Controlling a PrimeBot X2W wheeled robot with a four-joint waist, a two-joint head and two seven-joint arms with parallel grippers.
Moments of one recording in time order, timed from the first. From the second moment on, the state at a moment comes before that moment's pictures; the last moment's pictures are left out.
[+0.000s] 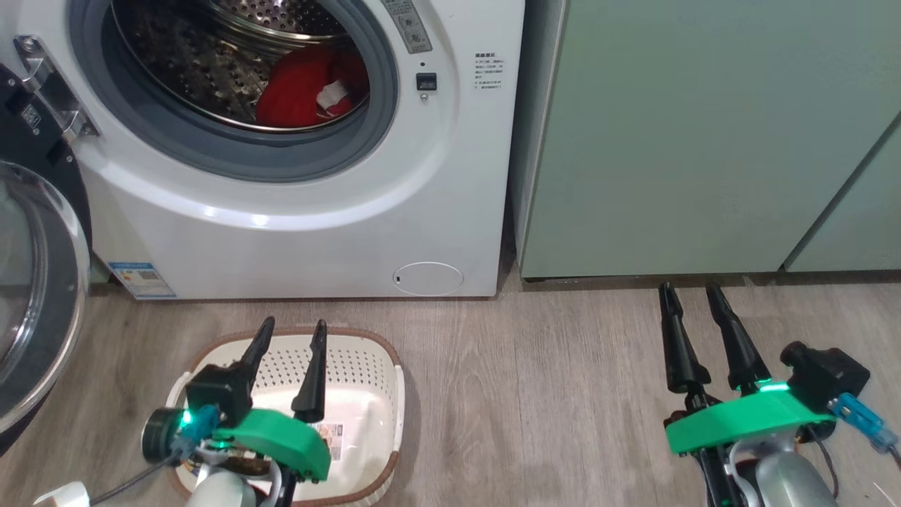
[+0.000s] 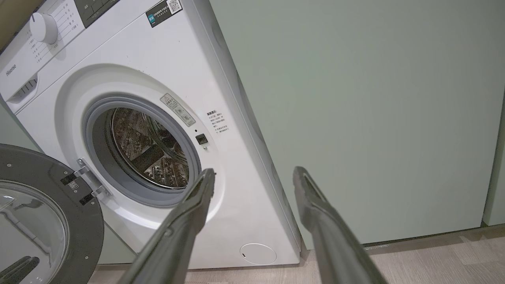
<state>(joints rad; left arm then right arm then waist) -0.06 0.05 -0.15 0.28 -0.20 -0.01 -0.25 -0.01 -0.05 0.07 0.15 0.46 0.13 -0.26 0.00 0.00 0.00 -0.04</state>
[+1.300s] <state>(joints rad) -0.06 0.05 -0.13 0.27 -0.21 0.00 -0.25 -0.01 -0.05 0.08 0.16 0.46 0.13 -0.26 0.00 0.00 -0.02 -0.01</state>
